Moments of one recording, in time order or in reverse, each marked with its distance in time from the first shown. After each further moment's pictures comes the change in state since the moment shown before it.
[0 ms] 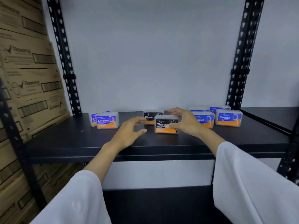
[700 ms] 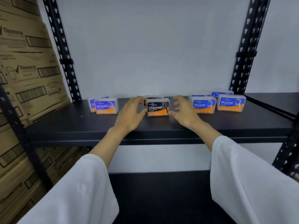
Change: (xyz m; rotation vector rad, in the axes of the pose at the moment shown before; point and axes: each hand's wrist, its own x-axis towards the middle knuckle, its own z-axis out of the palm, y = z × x) left_hand 0.000 0.021 0.009 0.156 0.158 0.038; right_hand -0.008 0.011 0.024 -0.173 0.166 0.016
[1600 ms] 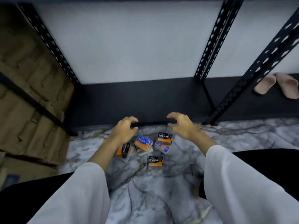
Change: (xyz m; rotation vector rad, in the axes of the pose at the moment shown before) left_hand -0.362 -0.067 0.186 0.006 -0.703 -0.524; right_hand -0.345 0.192 0.112 -0.136 -0.553 0.416
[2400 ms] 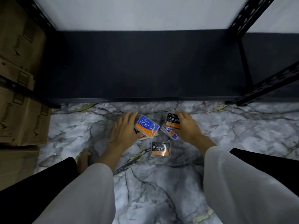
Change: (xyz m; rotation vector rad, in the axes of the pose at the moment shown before) left_hand 0.052 -0.116 0.144 0.228 -0.064 -0.058; right_hand 0.077 0.115 0.148 -0.287 -0.206 0.126
